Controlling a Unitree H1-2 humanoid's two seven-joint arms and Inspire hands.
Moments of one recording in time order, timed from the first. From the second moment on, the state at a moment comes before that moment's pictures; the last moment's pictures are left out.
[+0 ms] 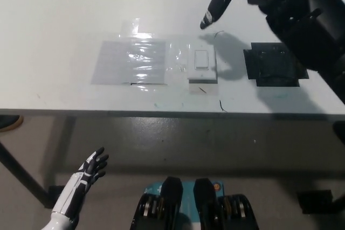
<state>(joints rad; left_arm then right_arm) 0.06 0.20 -0.03 -0.11 -0.01 0.08 -0.14 -1.30 -0.32 0.64 0.53 -0.43 0.41 0.56</state>
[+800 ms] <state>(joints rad) 0.05 0.20 -0.03 -0.12 0.00 0.08 -0.14 -1.30 -0.22 0.77 0.73 -0.55 0.35 0.60</state>
